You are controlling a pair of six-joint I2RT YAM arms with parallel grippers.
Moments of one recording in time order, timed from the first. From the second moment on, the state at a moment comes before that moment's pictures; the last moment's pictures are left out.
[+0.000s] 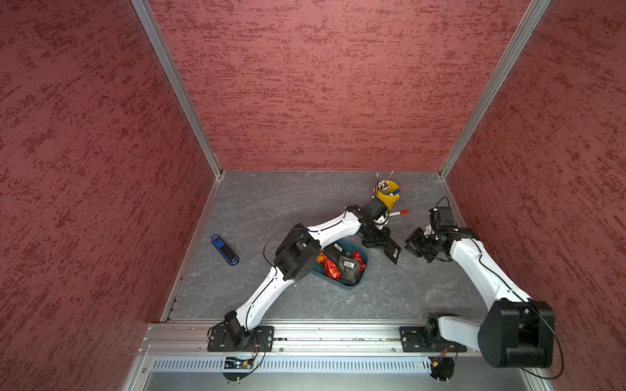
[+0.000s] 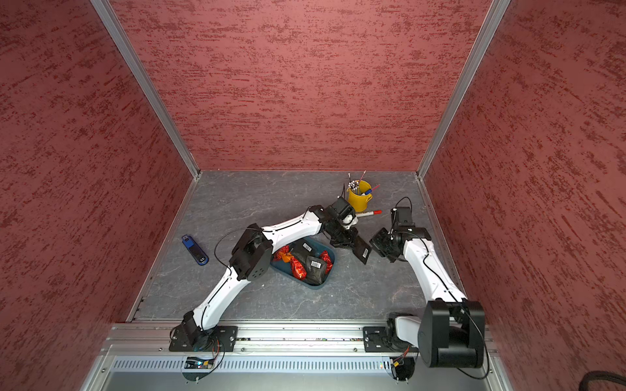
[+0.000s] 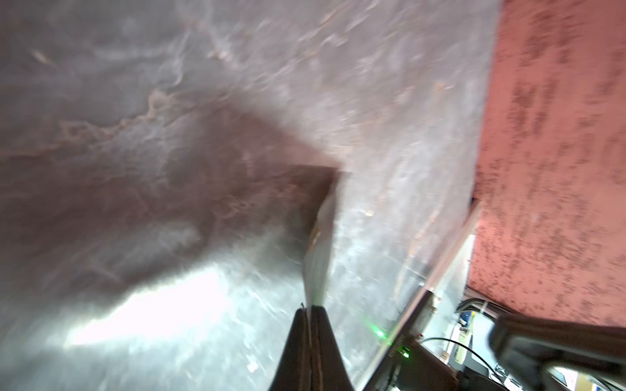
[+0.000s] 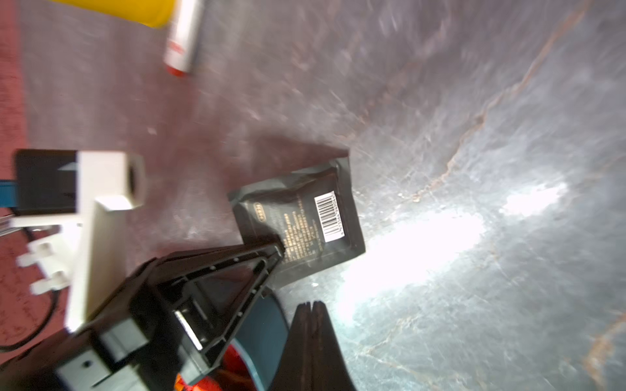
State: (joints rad) left arm -0.89 2.44 2.14 -0.74 0.54 -0.69; right arm -0.03 1.22 0.91 -0.83 -0.29 0.80
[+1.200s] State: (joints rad) left arm -0.55 1.63 1.11 -0.52 0.77 -0.70; right arm -0.03 1.26 0.94 -0.90 -0.28 0.77
